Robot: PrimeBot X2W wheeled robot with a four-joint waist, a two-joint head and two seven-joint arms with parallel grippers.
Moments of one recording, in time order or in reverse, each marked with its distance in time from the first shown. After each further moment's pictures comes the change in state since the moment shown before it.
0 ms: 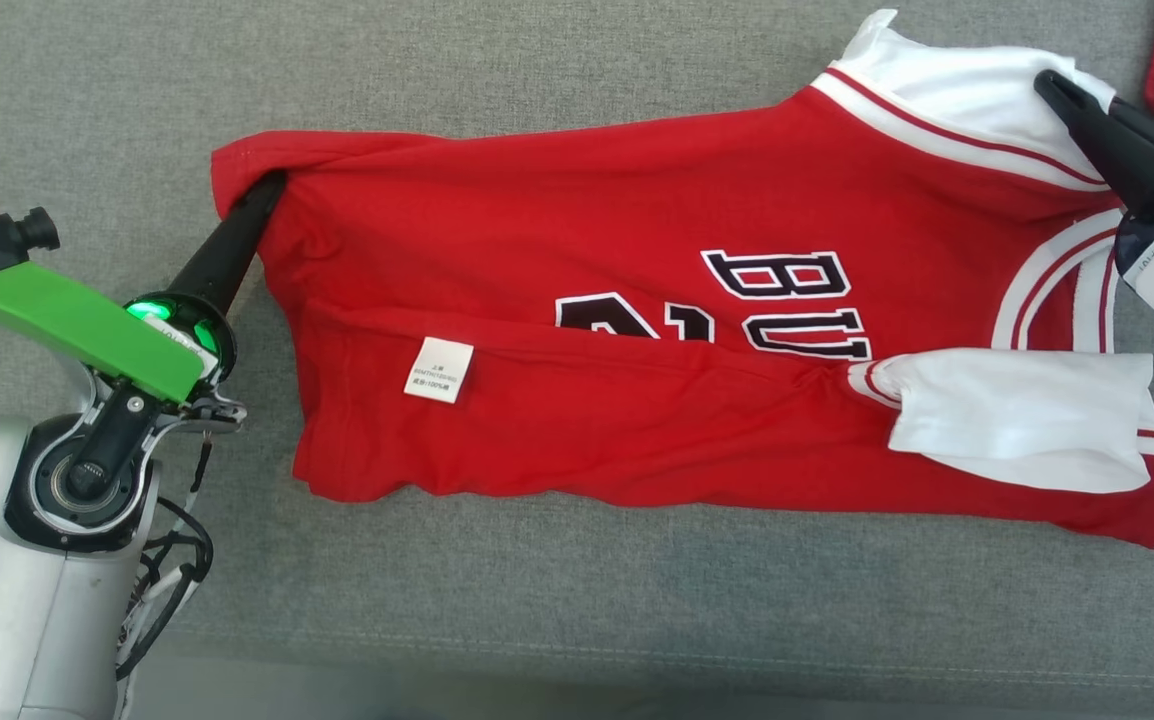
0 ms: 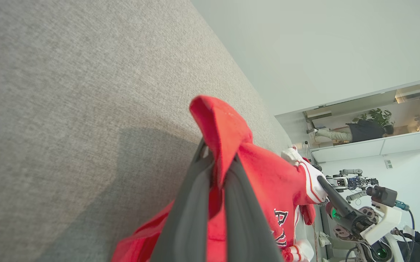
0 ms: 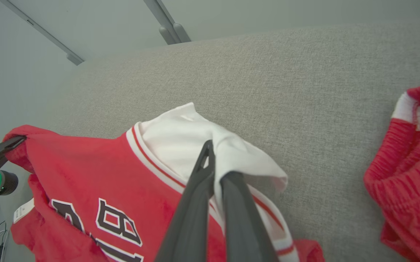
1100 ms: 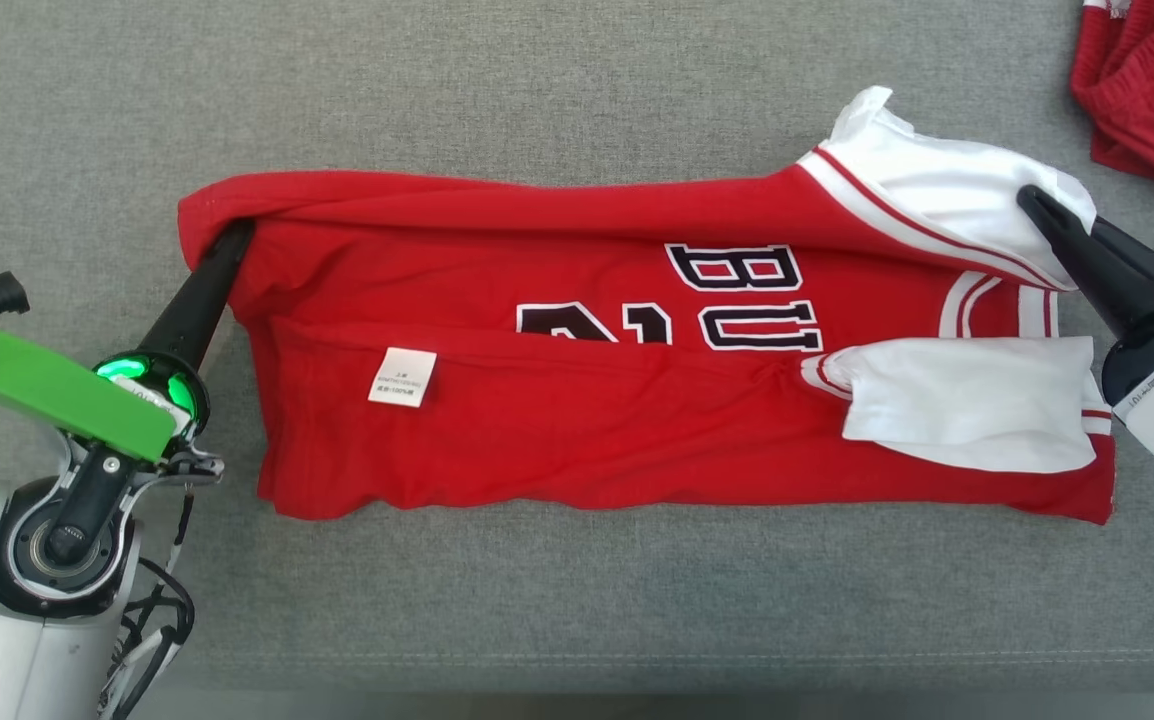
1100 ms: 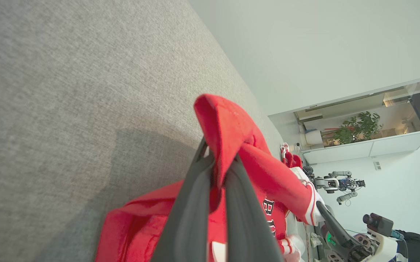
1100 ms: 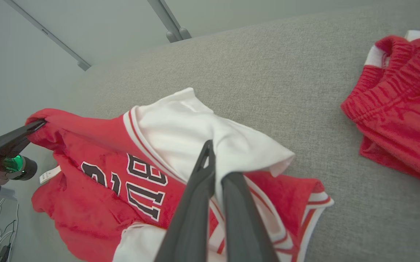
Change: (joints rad) left arm 0.111 0.026 0.034 -0.078 -0.017 -0.001 -0.046; right arm 0.242 -0.014 -0.039 -0.142 0.011 0.048 -0.132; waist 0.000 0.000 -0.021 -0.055
